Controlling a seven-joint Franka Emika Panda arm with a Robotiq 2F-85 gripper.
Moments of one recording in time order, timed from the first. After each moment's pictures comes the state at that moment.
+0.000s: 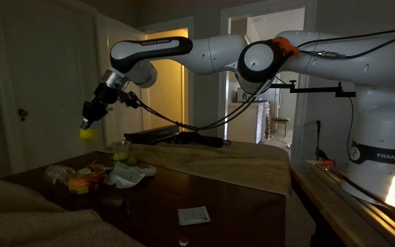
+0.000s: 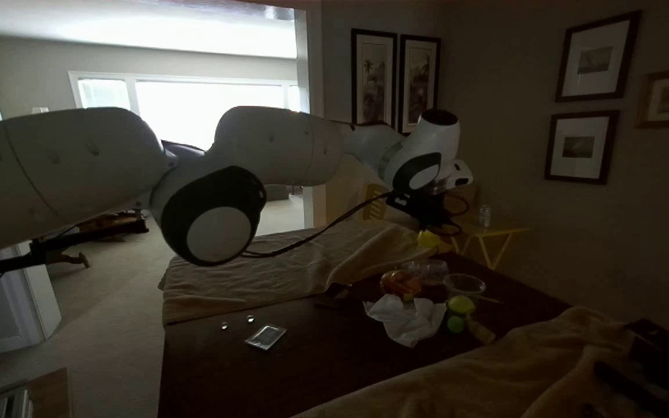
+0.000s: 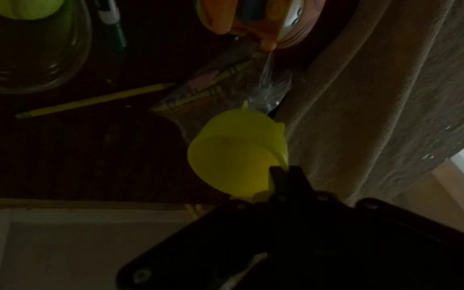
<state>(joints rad) -0.16 1.31 0.24 -0.44 0.18 2.19 -0.36</state>
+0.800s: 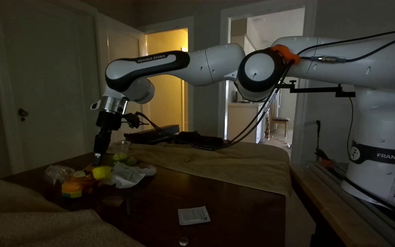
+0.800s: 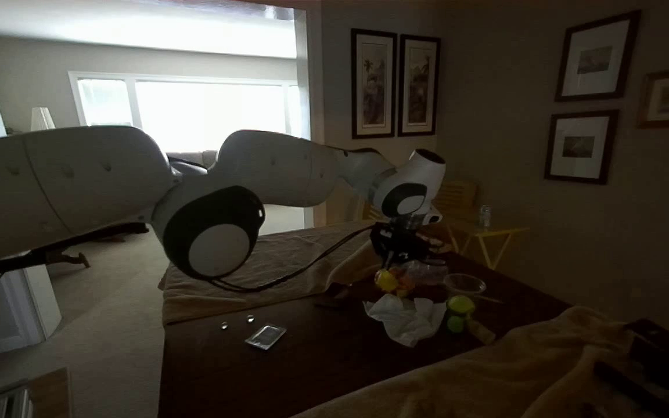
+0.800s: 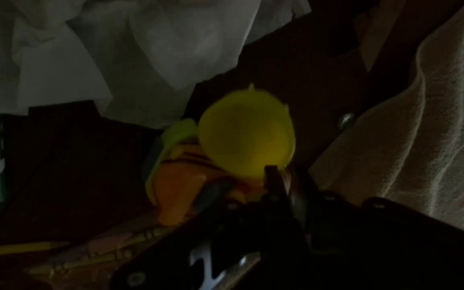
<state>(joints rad) -0.12 1.38 0.22 -0.46 0.18 1.91 -0.59</state>
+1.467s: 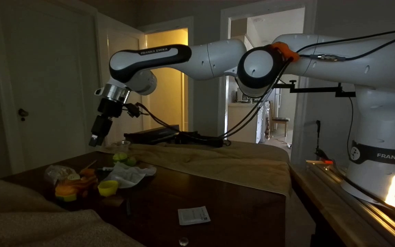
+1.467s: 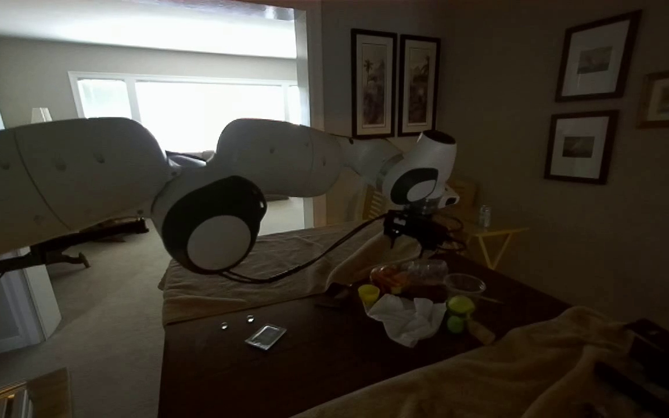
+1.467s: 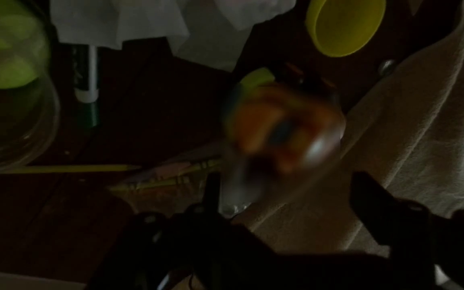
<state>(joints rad) -0.15 1.34 0.21 -0.44 0.18 2.00 -0.59</state>
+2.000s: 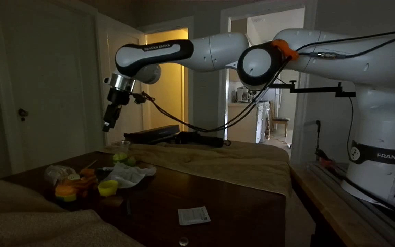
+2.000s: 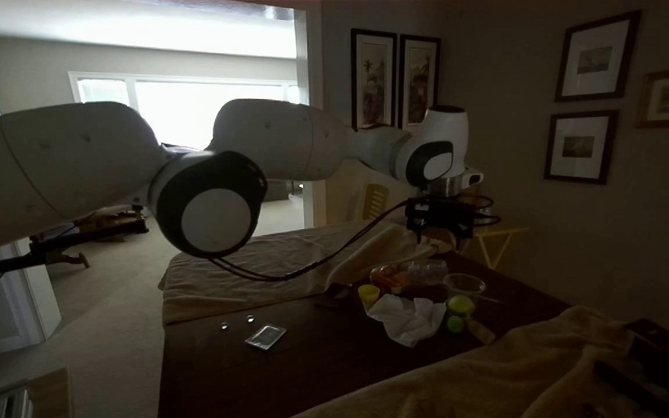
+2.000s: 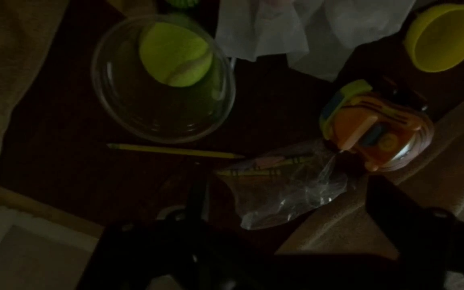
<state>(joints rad) -0.16 1.28 0.08 -0.44 0.10 2.01 -0.57</state>
